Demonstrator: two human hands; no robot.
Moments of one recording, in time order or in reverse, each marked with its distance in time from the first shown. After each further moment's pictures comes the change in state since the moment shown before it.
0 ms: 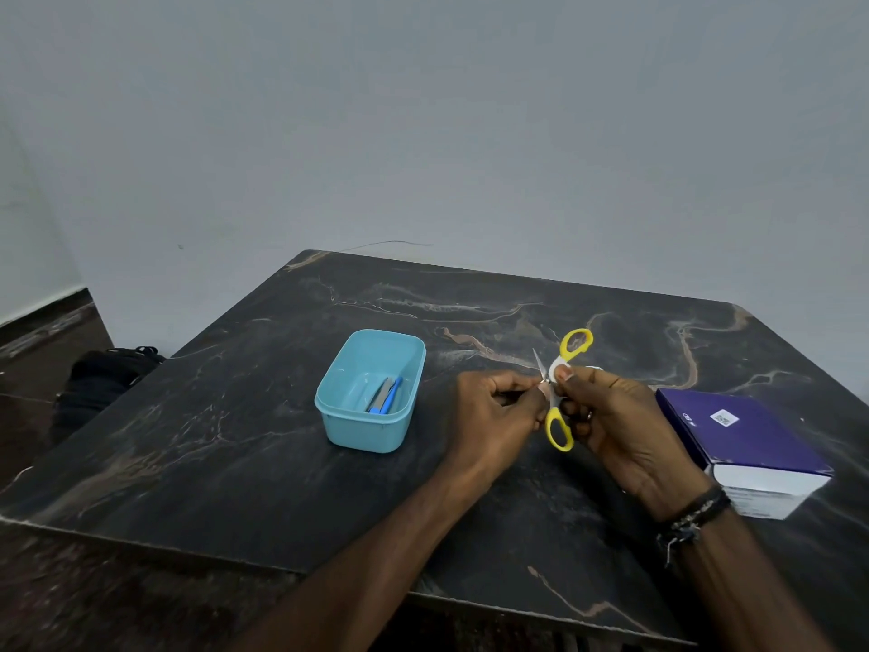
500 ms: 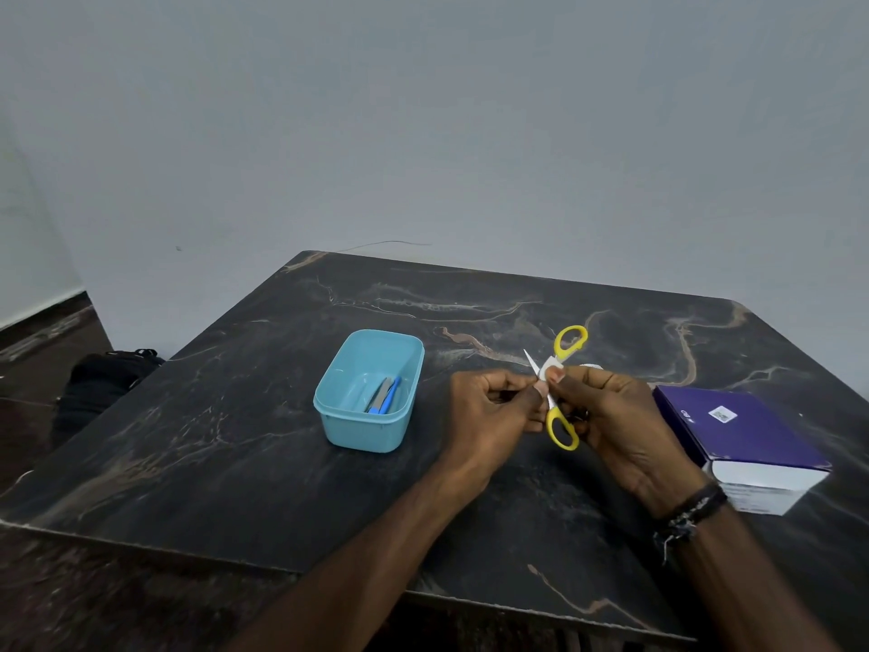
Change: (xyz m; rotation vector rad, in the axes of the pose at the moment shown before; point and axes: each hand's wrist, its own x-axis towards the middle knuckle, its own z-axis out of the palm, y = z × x) left_hand -0.001 0.002 -0.002 -0.091 -0.013 -0.081; right_hand -0.007 -0.005 0.006 -0.043 -0.003 -0.031
